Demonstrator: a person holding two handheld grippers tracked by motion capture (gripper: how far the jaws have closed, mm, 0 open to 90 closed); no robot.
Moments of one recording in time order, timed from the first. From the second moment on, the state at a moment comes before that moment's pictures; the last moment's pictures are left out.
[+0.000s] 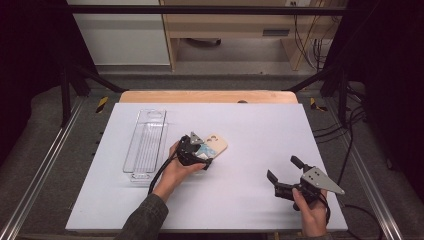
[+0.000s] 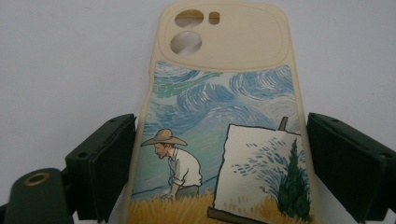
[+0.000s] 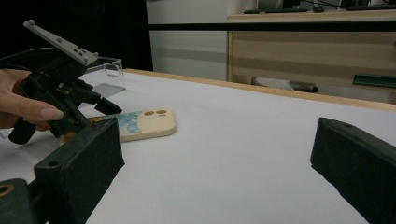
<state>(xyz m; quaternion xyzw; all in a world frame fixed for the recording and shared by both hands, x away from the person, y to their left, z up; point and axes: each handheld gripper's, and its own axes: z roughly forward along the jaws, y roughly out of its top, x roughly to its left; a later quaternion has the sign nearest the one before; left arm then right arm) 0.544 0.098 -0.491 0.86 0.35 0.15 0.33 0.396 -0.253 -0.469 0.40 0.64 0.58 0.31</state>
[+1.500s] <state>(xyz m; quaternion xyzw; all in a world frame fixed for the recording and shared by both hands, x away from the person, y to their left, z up) 0.528 0.099 -0.456 0.80 0.31 0.18 0.48 0.429 -0.210 -0.444 0.43 0.65 0.56 0.29</state>
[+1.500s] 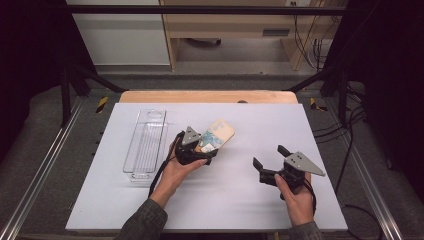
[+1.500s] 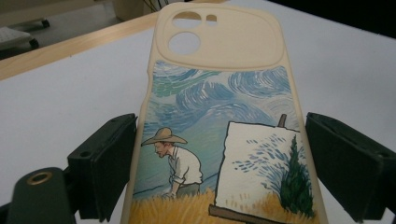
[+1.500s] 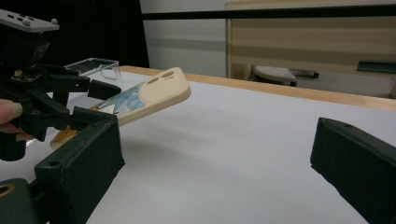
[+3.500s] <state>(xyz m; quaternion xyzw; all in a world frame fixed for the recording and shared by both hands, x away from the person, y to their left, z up) 0.503 0.083 -0.429 0.75 0.25 0.18 0.58 0.483 -0.153 -0.419 0.46 0.59 0.64 0.15</state>
